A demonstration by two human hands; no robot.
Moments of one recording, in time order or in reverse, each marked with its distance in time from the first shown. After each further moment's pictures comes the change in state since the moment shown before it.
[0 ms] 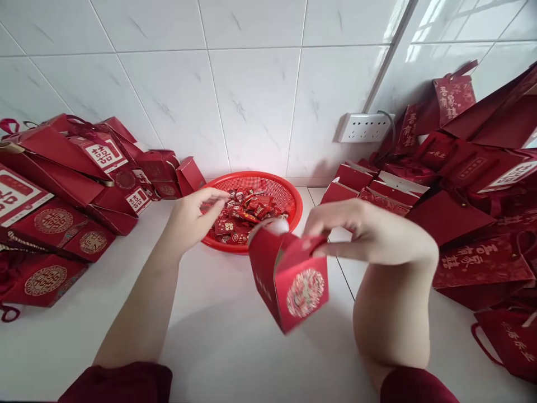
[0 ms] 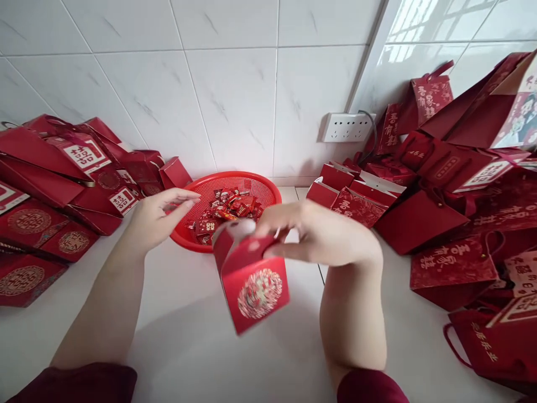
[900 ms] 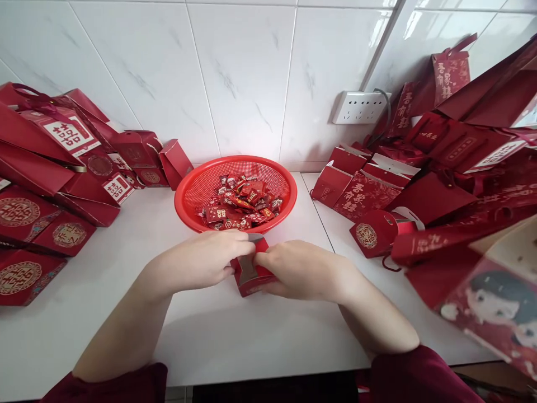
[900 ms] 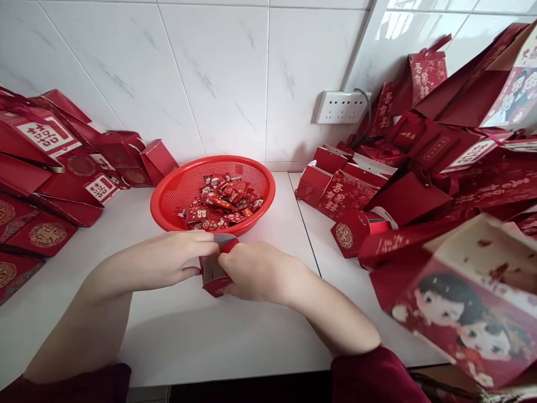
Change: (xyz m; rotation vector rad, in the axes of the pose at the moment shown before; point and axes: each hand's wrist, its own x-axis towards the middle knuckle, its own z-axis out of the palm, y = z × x) left_hand -0.039 0.021 0.014 0.311 -0.956 0.317; right_hand 0.027 0.008 0.102 -0.549 -0.367 0.397
